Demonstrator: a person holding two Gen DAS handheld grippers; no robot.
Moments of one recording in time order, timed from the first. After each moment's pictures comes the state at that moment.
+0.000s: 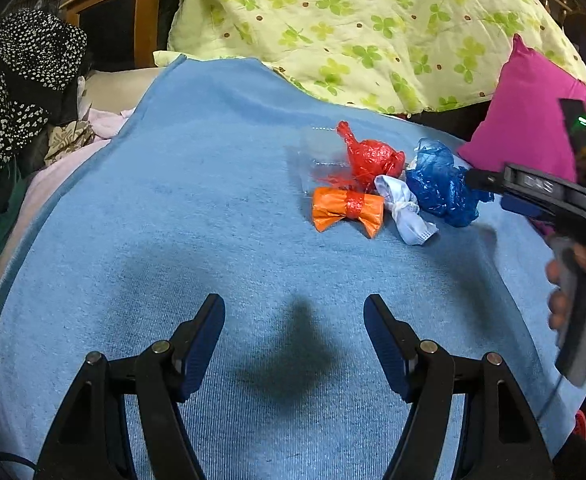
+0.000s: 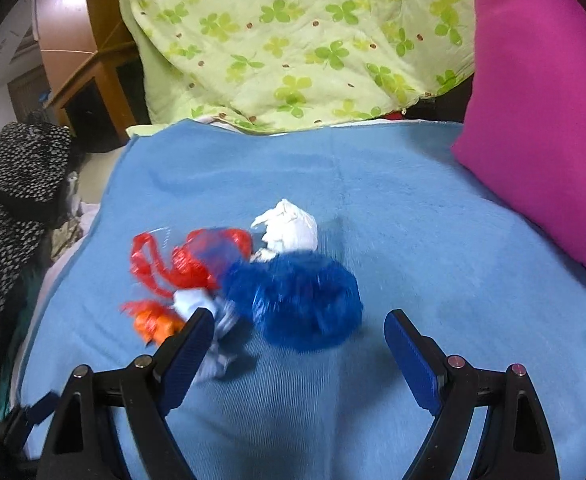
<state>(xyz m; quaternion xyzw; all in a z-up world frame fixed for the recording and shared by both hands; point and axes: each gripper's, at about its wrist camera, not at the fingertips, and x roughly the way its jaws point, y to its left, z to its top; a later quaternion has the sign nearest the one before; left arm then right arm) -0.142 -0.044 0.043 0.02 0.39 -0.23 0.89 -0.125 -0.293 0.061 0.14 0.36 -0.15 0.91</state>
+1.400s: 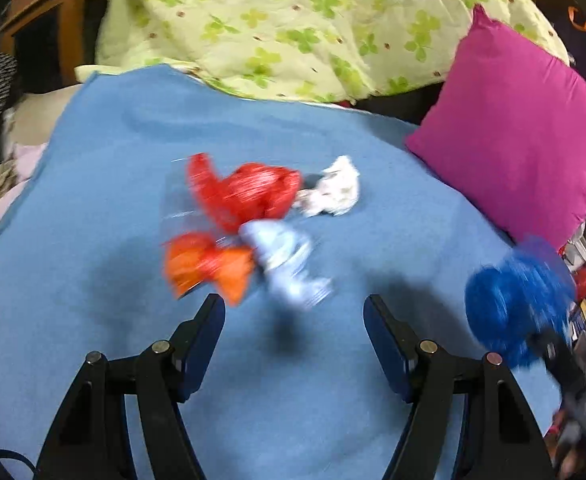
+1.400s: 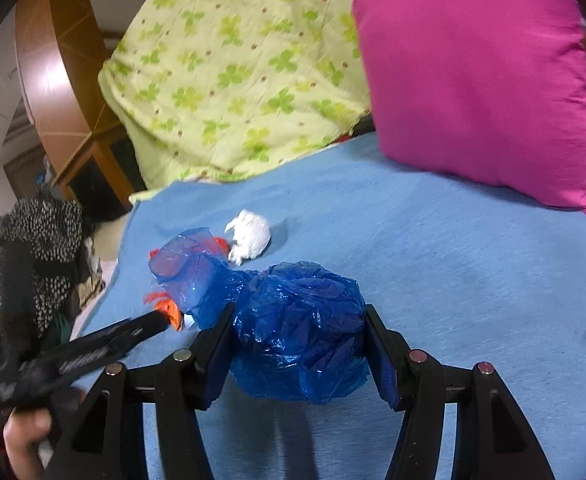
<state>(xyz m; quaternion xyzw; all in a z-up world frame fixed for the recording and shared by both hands) -0.113 -0.175 0.069 0.04 0.42 -0.30 0.86 -0.276 -0.304 0.060 0.23 0.24 -0.19 0.92</state>
